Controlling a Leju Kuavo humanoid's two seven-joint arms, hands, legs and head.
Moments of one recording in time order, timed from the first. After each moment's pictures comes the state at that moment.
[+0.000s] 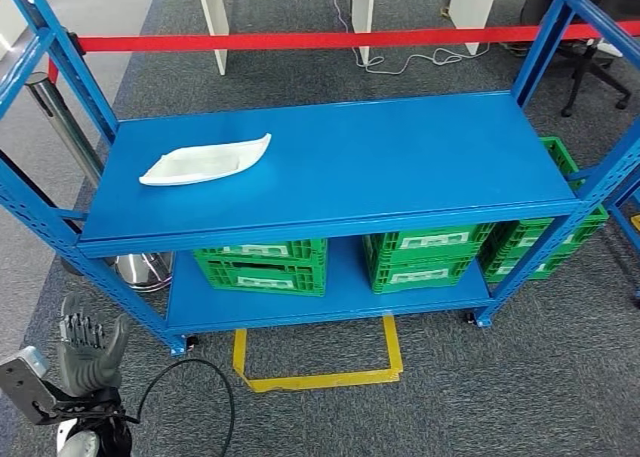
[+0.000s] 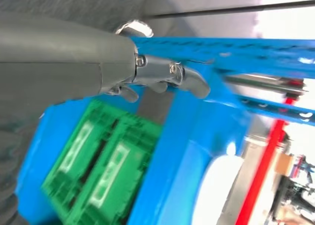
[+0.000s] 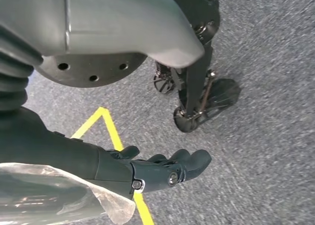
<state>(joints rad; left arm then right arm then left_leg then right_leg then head) 0.15 -0.25 0.24 -1.46 0.23 0.07 -0.46 -0.01 0.18 -0.72 -0.23 0.28 -0.09 -0.04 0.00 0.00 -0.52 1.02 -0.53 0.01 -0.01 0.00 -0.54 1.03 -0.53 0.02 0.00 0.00</state>
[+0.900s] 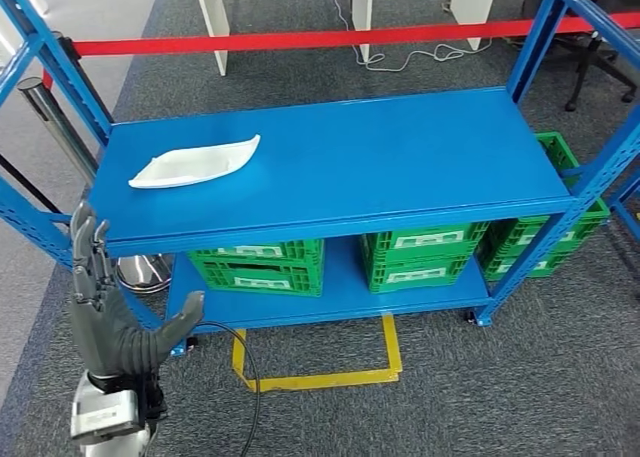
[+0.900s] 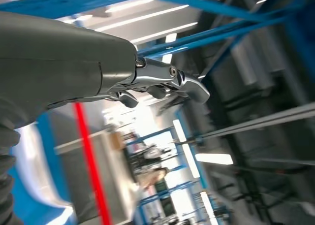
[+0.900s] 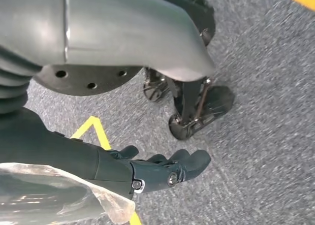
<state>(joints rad) 0.11 -0.14 -0.28 -1.88 -0.40 0.47 -0.61 -0.02 0.19 -0.83 -0.23 0.34 -0.02 -0.10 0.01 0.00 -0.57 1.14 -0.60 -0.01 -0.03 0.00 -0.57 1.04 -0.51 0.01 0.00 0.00</state>
